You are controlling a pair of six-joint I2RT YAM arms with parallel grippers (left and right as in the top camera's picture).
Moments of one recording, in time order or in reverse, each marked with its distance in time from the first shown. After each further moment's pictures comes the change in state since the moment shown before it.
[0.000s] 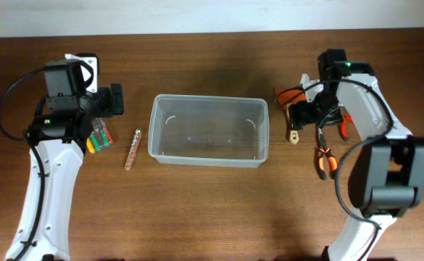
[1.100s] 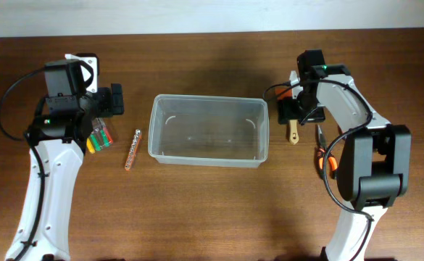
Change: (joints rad) left arm 0.000 0.000 0.000 0.000 0.000 0.000; right arm 0.081 0.062 0.000 0.147 0.069 0.186
